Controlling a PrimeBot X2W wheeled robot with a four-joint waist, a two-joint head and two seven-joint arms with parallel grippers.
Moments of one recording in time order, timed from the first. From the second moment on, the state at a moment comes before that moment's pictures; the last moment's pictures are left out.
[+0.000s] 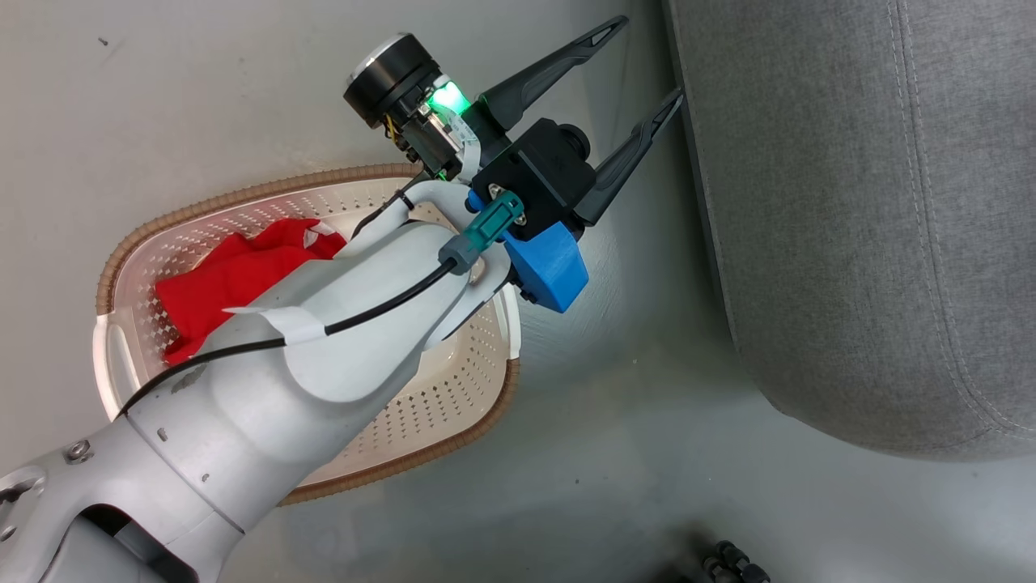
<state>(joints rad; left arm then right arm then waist) -1.11 0.22 -1.09 0.47 -0.45 -0.01 -0.24 -0.84 -0.48 -0.28 0.57 0.31 0.13 -0.26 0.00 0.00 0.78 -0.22</state>
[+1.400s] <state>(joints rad) -0.47 0.24 -0.55 0.30 -0.39 0.05 -0.26 -0.16 -0.24 -0.09 0.06 0.18 0.13 -0.26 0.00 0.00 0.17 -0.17</state>
